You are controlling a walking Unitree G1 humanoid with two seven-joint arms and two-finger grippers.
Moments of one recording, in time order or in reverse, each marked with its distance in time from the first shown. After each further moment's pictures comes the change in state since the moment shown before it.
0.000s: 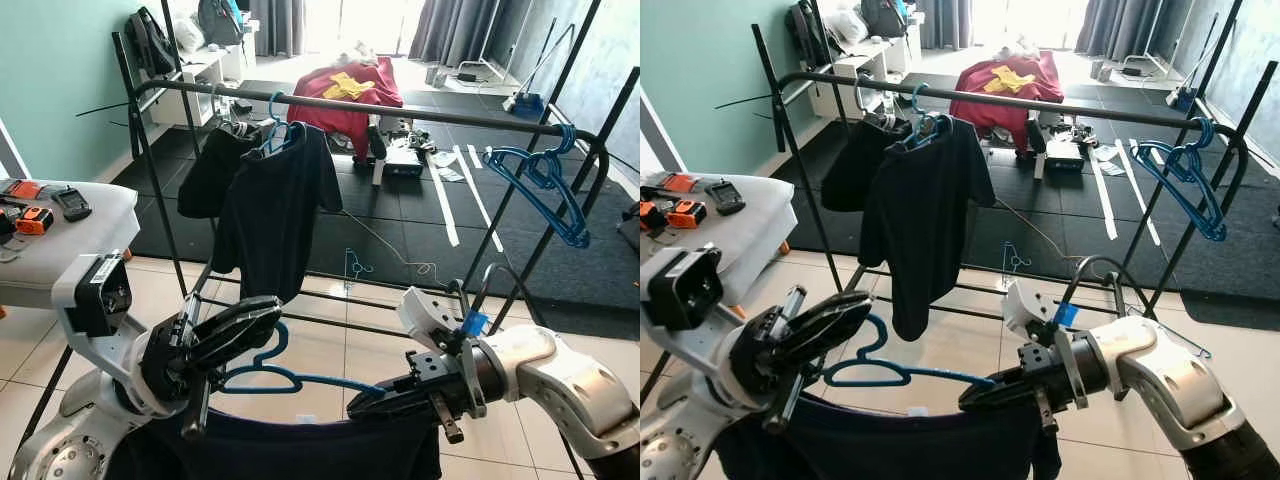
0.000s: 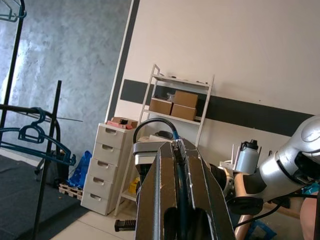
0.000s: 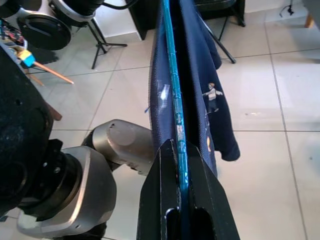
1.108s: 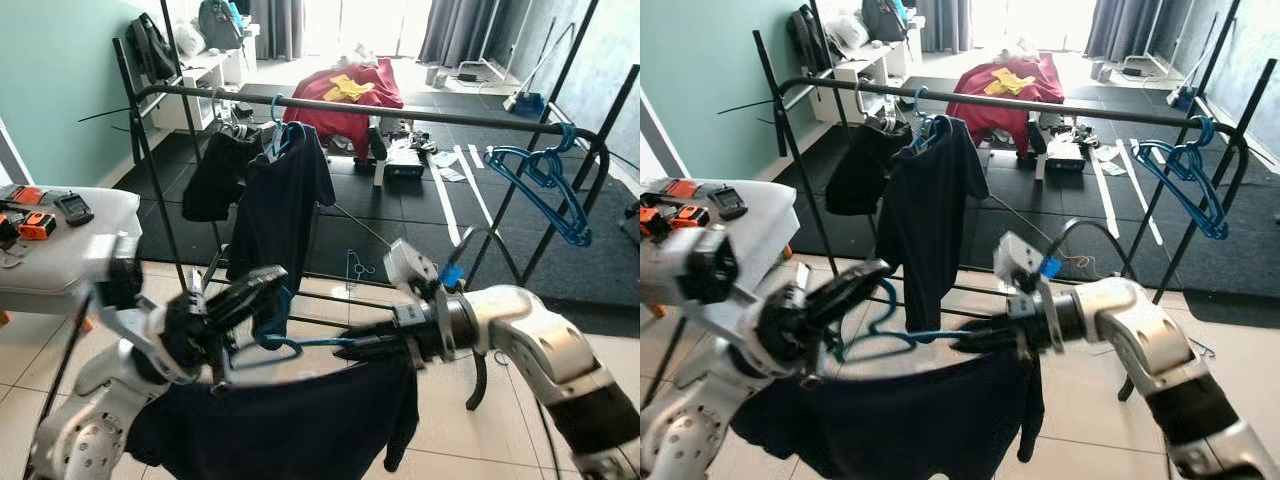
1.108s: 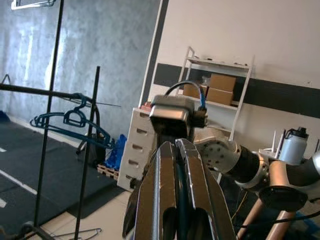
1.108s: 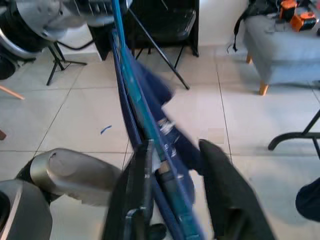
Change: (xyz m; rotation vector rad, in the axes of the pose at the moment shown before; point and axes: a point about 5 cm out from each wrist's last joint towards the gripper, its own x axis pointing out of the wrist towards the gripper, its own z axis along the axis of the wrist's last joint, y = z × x) left arm 0.009 0.025 -0.008 0.080 0.065 0.131; right arm -0.002 -0.042 0.038 -0.125 -0.079 -0.139
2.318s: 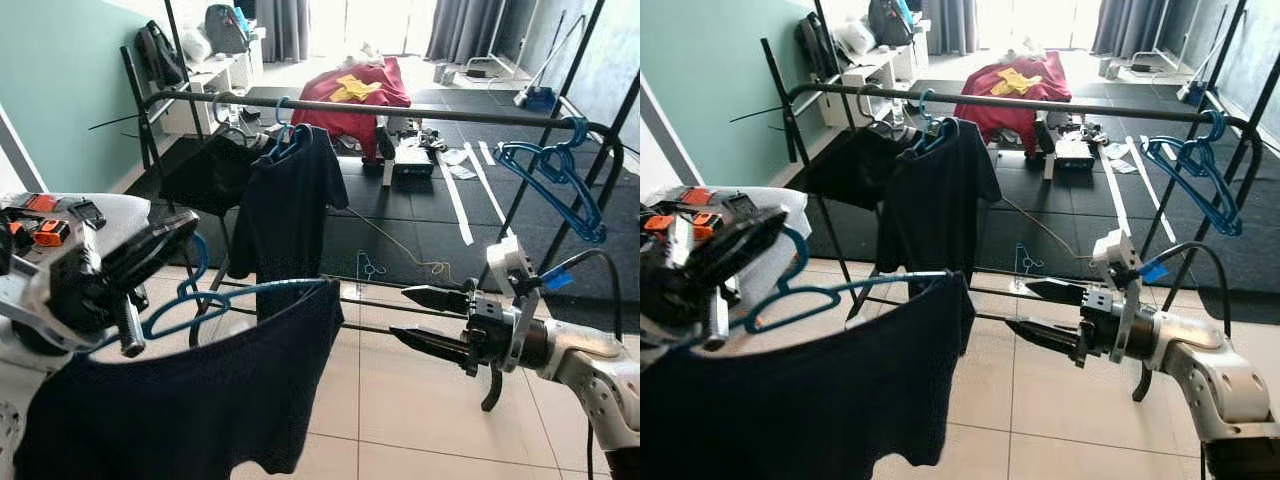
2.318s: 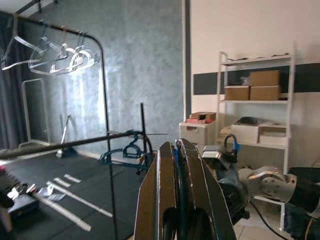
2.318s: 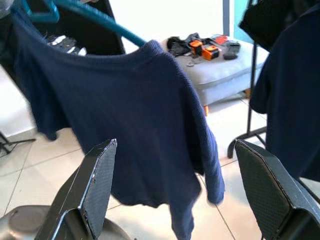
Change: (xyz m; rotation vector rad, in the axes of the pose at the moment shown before) left arm -0.014 -0.004 0.098 0.308 -0.062 0.029; right arm -0.063 0.015 -0.037 0.142 -0.214 -0.334
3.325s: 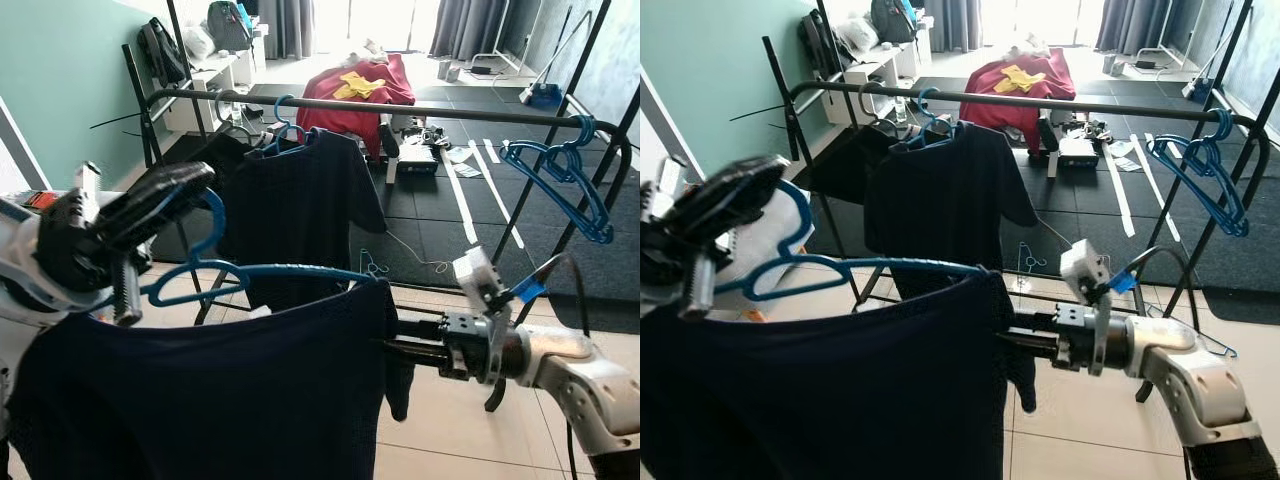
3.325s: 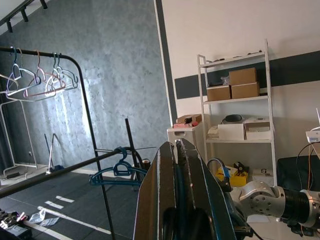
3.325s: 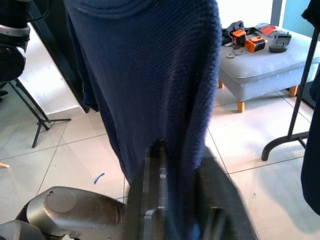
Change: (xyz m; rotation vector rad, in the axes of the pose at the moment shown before) left arm 0.025 0.004 0.024 0.050 -0.036 -0.083; right arm 0.022 0.016 -0.008 0.007 0.048 0.140
